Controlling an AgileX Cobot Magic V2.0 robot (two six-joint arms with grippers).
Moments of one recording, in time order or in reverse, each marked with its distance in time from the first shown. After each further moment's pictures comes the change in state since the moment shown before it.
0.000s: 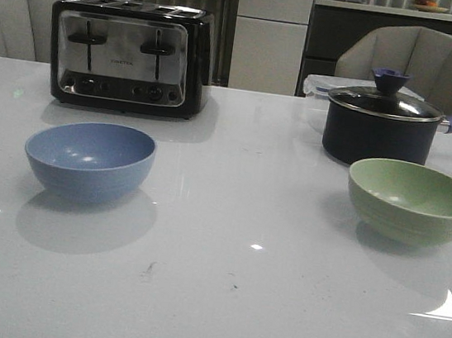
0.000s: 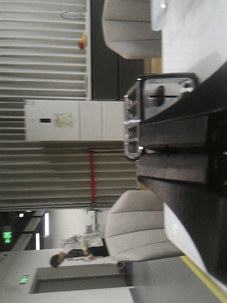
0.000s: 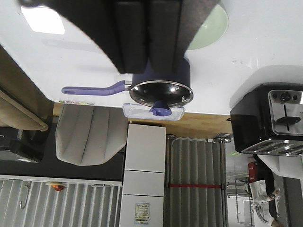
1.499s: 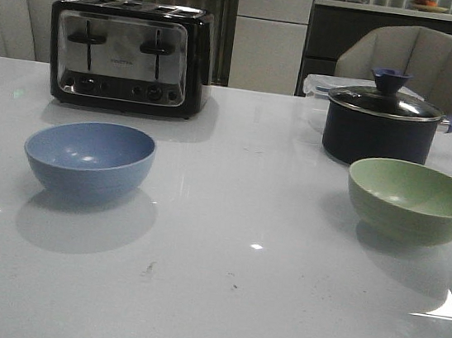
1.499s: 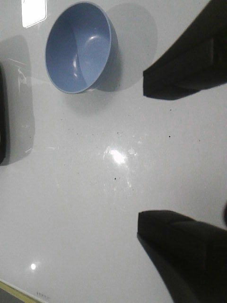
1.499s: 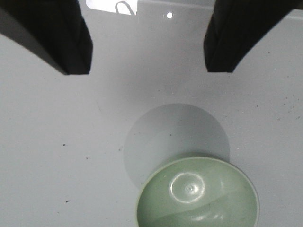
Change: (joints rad) left arm 0.000 0.598 -0.335 0.003 0.604 0.042; right arm 0.000 0.965 -0.358 0.026 0.372 0.000
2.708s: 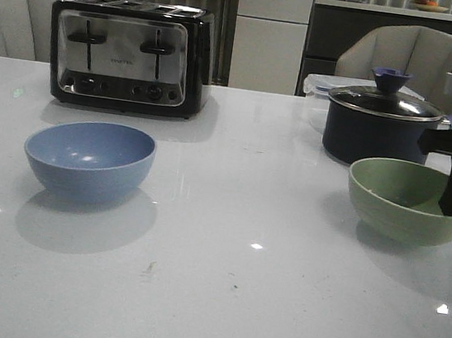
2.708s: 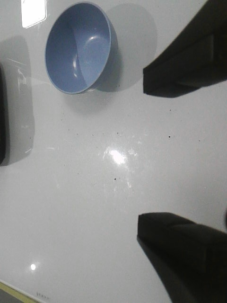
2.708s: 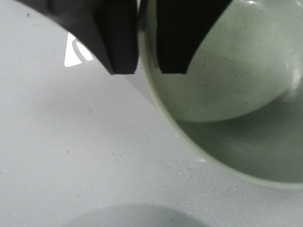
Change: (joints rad) left arm 0.000 0.000 0.000 -0.002 0.000 0.002; right arm -0.046 0.900 -0.555 0.115 -0.036 -0.055
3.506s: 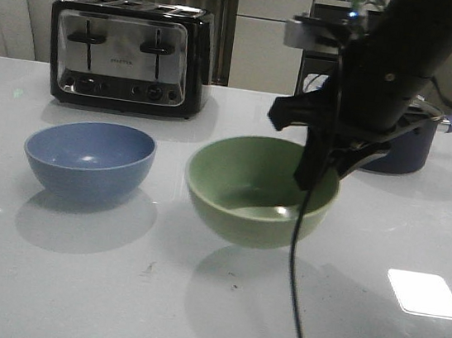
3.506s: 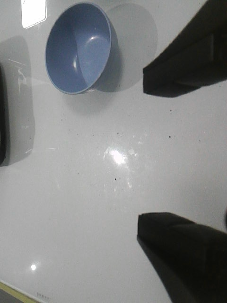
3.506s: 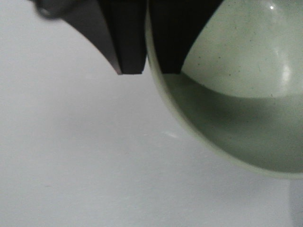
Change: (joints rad) left arm 0.000 0.000 0.000 0.000 0.000 0.000; right arm 0.465 -0.078 -0.004 -0.012 0.008 -0.004
